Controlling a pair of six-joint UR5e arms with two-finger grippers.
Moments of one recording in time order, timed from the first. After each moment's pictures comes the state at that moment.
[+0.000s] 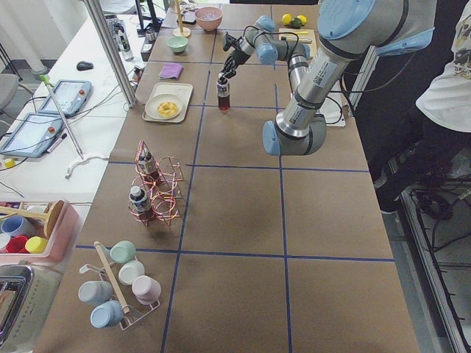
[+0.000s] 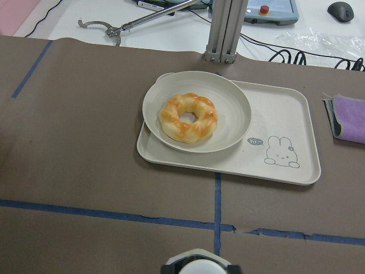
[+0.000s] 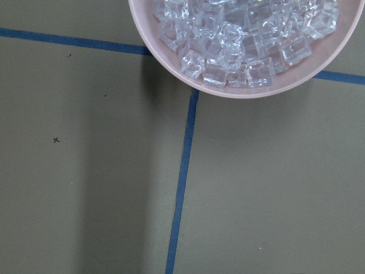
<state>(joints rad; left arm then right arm) -0.38 -2.39 -1.81 -1.43 -1.17 -1.40 1.58 -1.65 1.69 -1.72 2.35 -0.21</state>
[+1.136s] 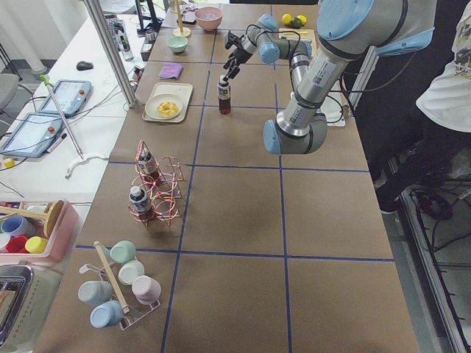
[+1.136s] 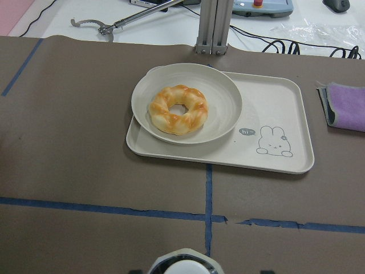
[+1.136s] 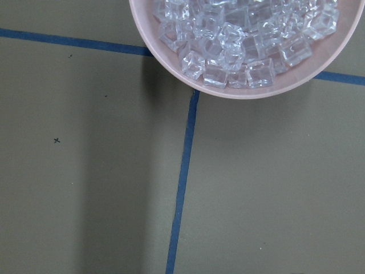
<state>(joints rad) -0.37 -2.39 -1.85 -1.42 -1.19 -1.35 1.58 -1.65 1.69 -1.72 2.35 -0.21</state>
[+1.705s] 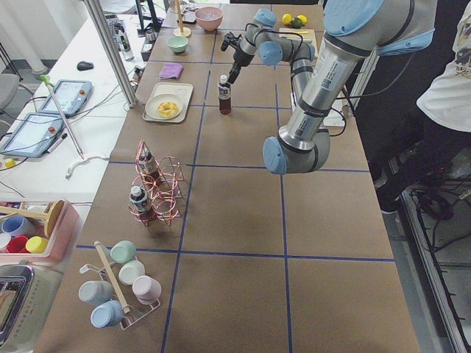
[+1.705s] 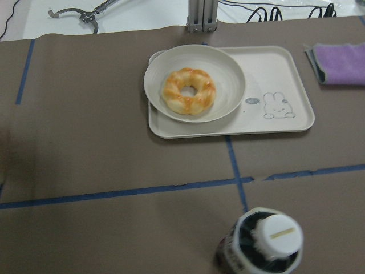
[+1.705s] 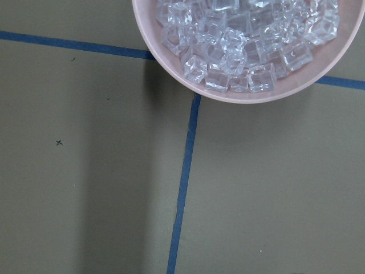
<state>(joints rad) -0.57 -2.15 -2.15 -1.32 -1.57 -1.01 1.58 -1.64 1.70 -1.72 2.35 -0.22</state>
